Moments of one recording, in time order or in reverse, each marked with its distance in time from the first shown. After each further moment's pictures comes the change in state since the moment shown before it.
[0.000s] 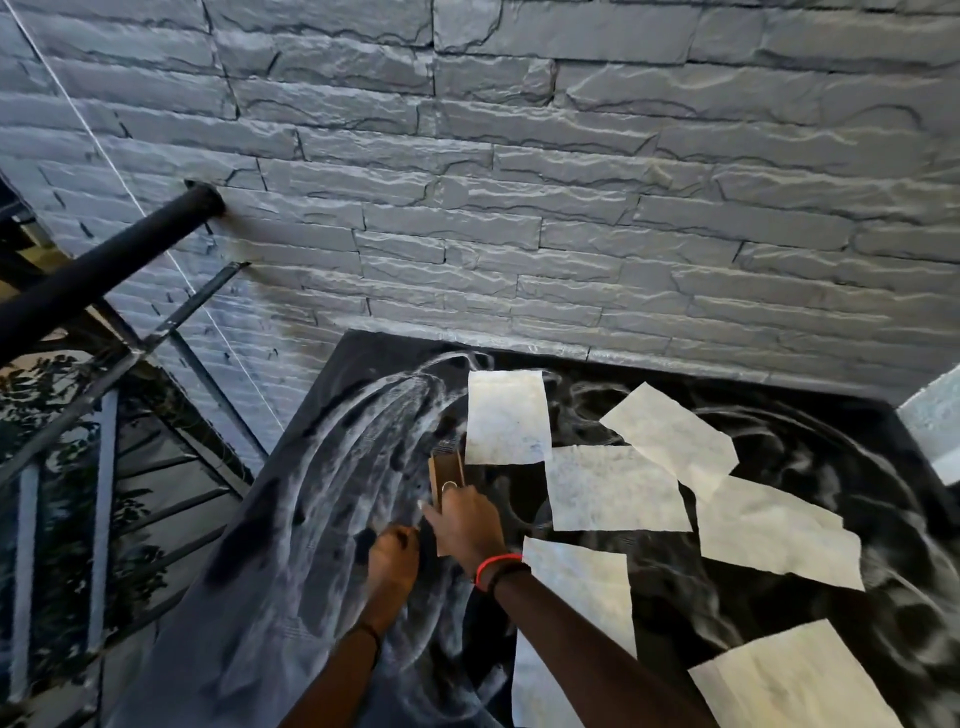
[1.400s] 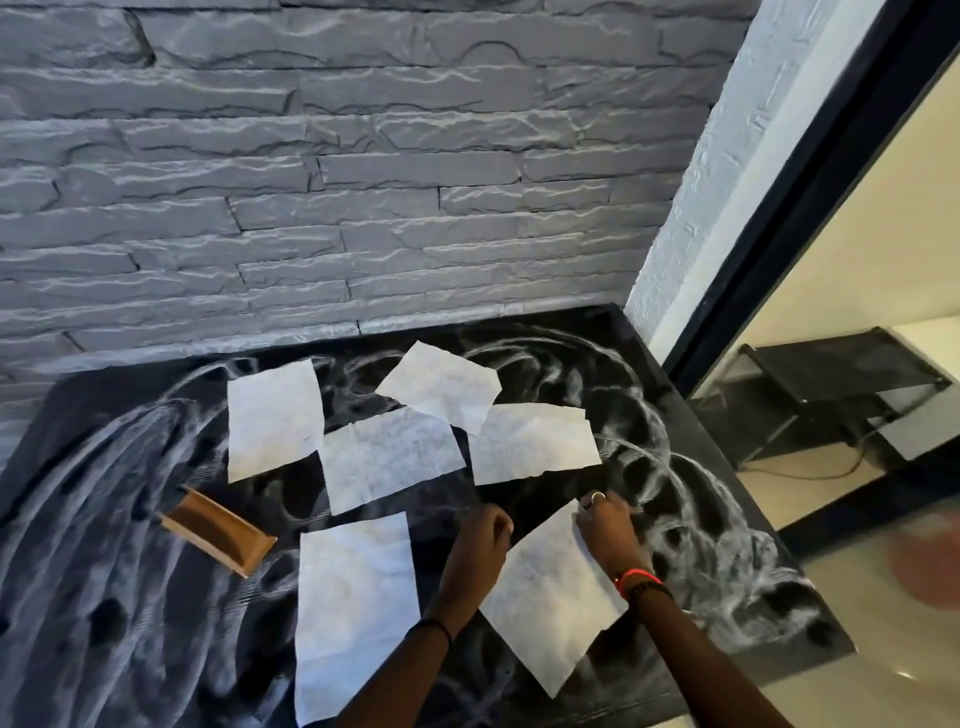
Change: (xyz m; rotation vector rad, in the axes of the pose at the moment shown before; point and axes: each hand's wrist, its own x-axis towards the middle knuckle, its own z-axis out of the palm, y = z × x) left_hand -0.178 0.107 0.281 0.135 -0.559 0.748; right_hand -0.211 0.387 -0.108 0.104 0.343 0.669
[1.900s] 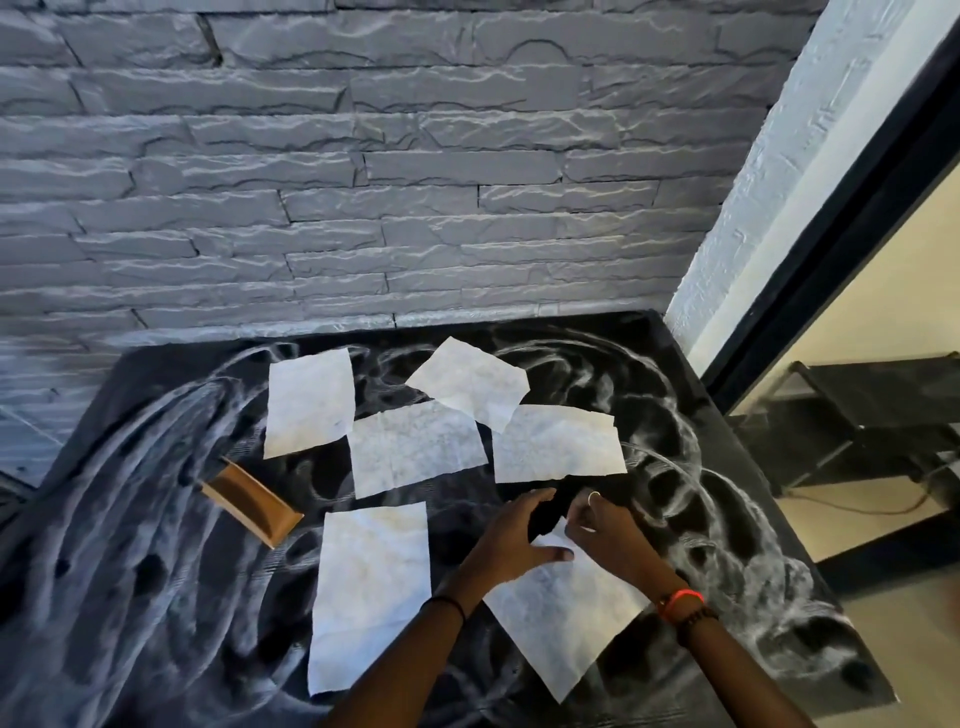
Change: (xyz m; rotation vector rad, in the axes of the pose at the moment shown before) left_hand 0.018 0.010 0.005 -0.061 -0.250 0.004; right_hand -0.016 -0.034 -0.035 0.182 -0.248 -0.251
